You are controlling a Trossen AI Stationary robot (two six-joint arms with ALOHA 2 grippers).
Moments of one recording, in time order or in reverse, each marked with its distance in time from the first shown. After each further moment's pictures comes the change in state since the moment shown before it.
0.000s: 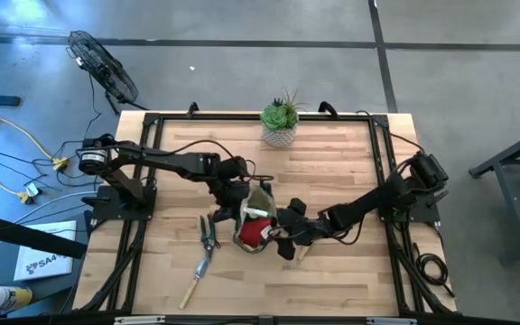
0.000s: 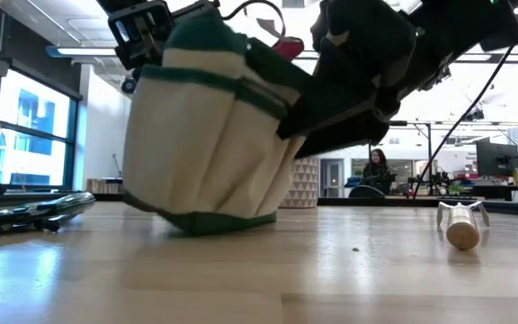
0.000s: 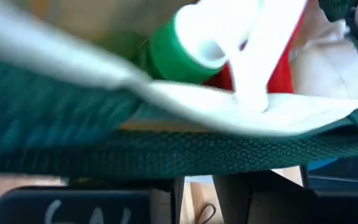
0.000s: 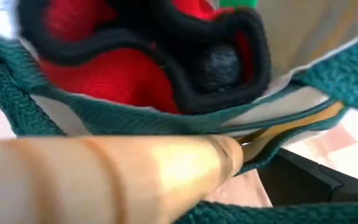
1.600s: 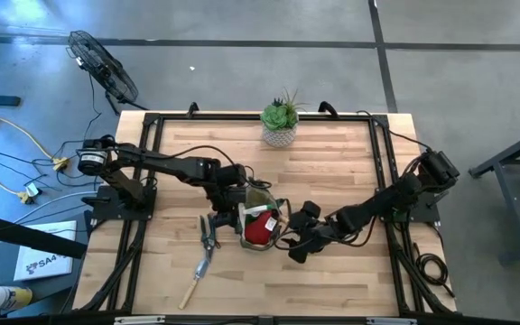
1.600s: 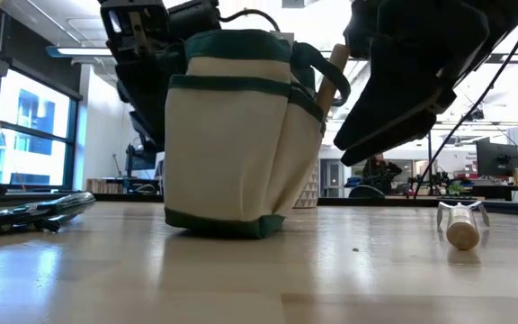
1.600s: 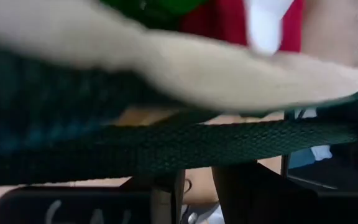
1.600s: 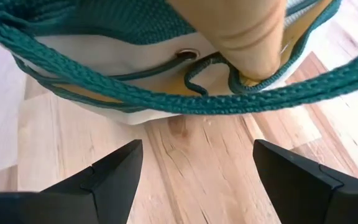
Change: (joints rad) left arm -0.049 0.000 0.002 -0.108 -0.029 -0.176; right arm 0.075 -0.089 0.000 -0.297 0.004 0.156
